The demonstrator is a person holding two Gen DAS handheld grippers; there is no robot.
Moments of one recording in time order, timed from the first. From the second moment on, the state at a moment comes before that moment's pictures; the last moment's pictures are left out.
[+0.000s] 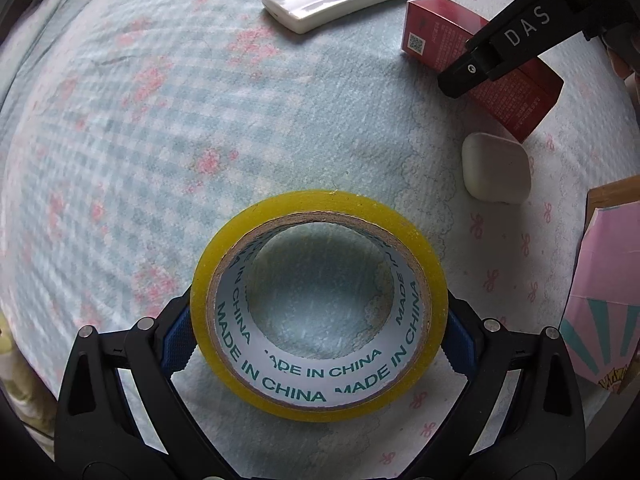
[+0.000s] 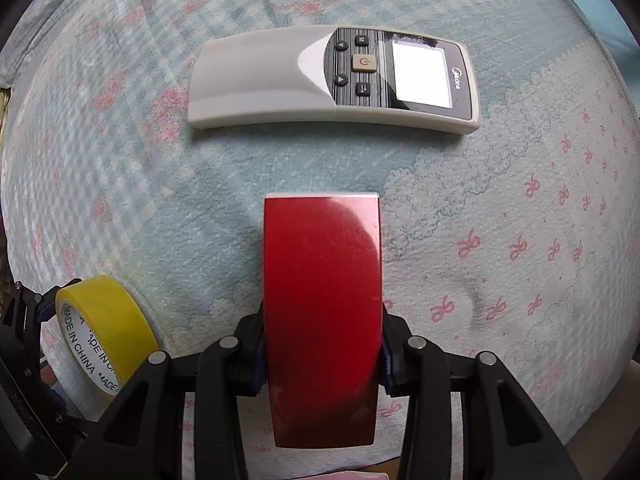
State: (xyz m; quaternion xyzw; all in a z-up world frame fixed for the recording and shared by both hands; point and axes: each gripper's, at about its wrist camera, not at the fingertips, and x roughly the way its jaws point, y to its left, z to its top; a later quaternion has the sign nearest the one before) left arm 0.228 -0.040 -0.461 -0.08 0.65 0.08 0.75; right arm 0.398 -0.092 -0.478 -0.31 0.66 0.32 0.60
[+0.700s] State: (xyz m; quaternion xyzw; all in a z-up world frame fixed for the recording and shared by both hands) left arm 0.202 -0.035 -0.327 -0.05 0.58 0.06 0.81; right arm 0.356 -0.122 -0.314 -0.21 0.61 0.31 0.70
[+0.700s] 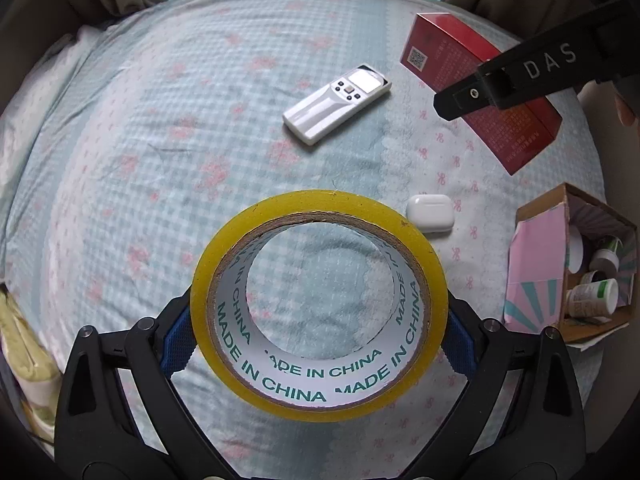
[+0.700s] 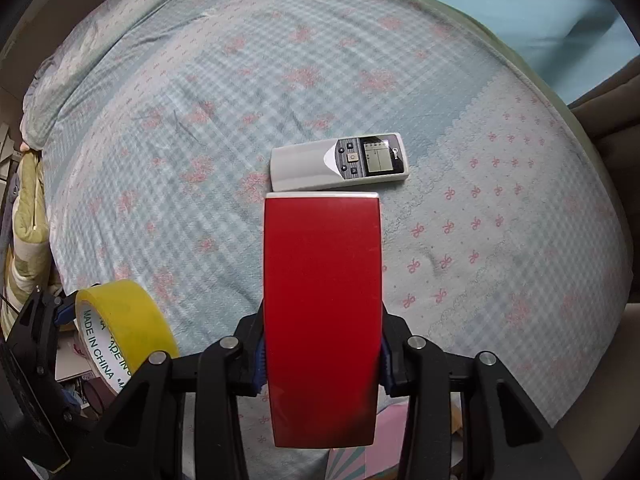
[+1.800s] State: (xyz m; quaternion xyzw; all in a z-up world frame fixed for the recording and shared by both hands) left arm 0.252 -0.298 -0.205 0.11 0.52 -0.21 0.82; right arm 0.269 -0.440 -0.203 0.00 0.61 0.10 0.79
